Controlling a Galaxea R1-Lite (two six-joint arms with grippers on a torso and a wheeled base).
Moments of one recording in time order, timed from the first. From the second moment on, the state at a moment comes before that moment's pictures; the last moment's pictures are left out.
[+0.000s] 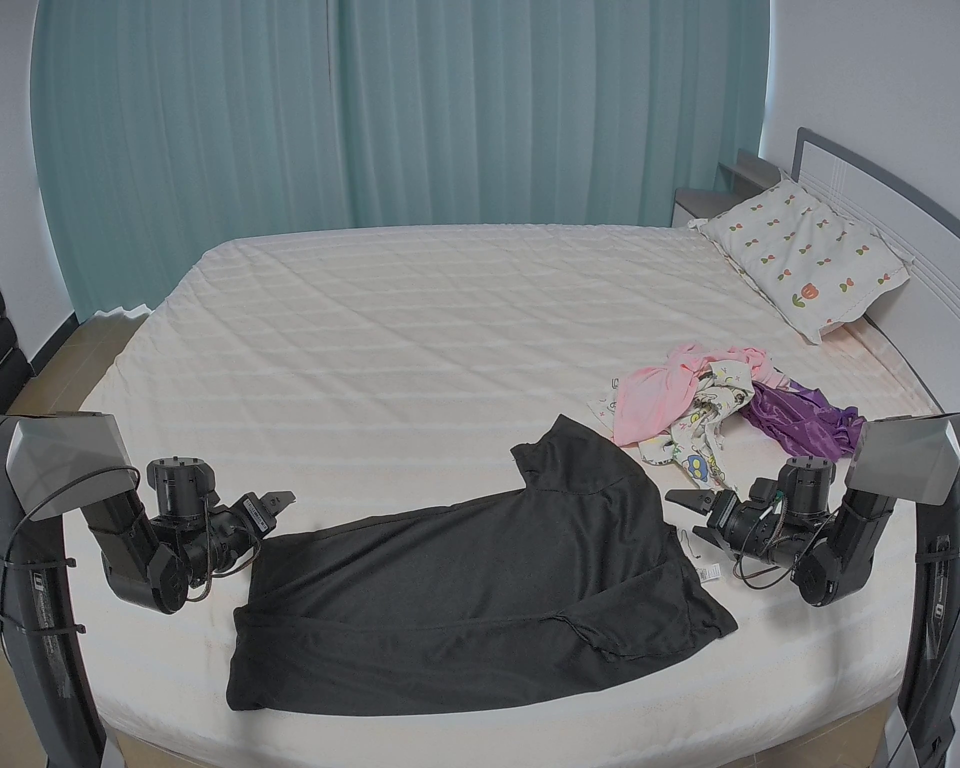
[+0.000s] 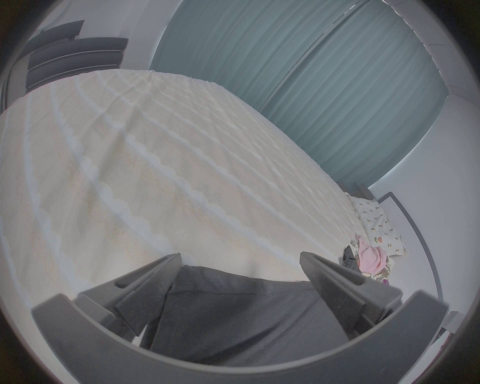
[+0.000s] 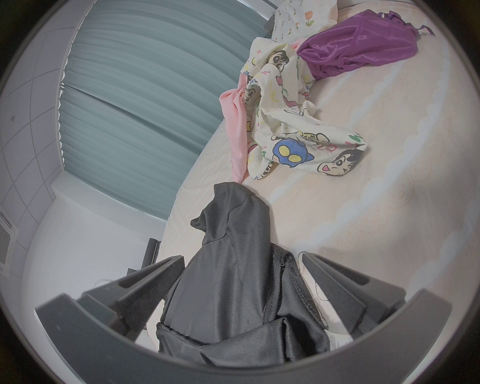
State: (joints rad) left arm 0.01 2.28 -0.65 -1.12 -0.13 -0.66; right arm 0.06 2.40 -0.67 -1.30 0.46 0.78
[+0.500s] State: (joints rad) left arm 0.01 2.33 -0.61 -1.11 -0.12 -0.57; right arm 0.06 2.40 -0.68 -1.30 0.46 0.78
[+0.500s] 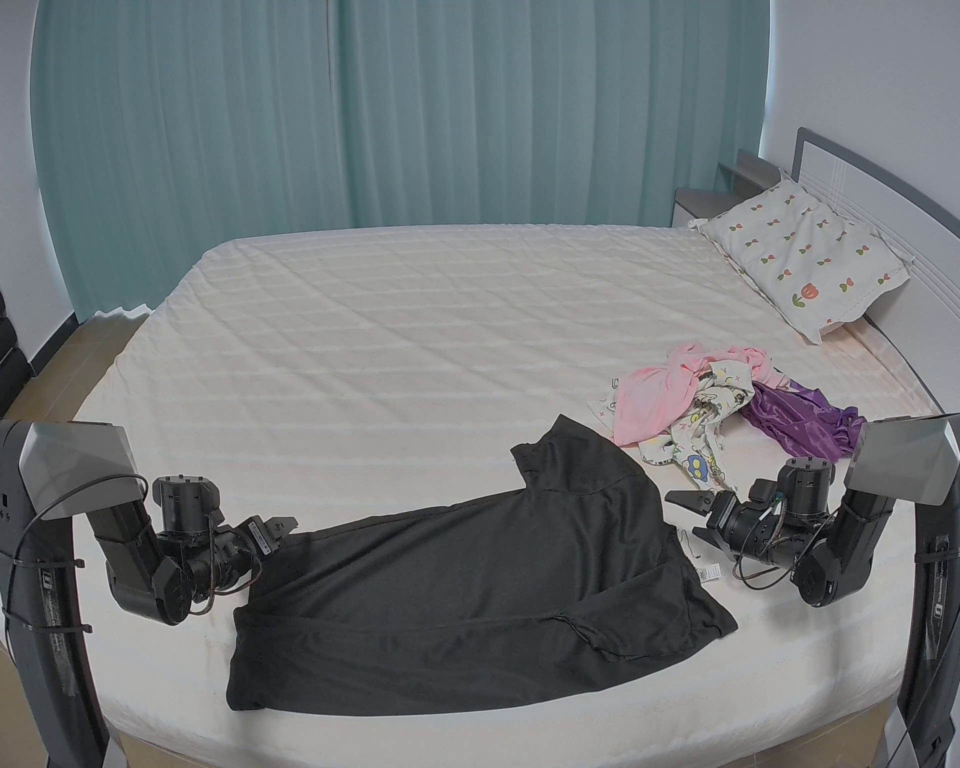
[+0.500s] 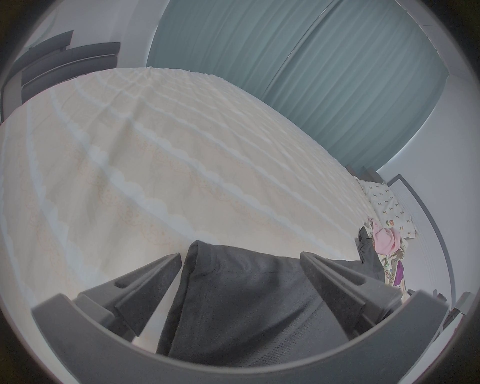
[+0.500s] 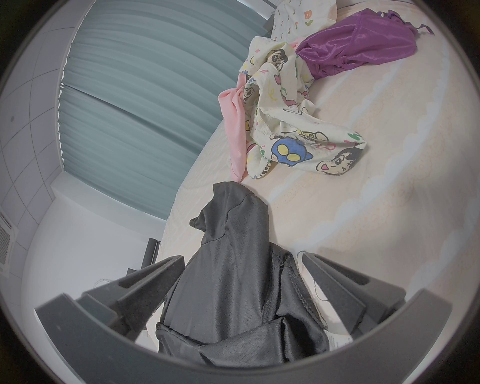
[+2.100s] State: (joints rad) left arm 0.09 2.40 -0.81 -1.11 -0.01 -0.76; right arm 0.07 2.42 -0.70 -1.32 0.43 0.73
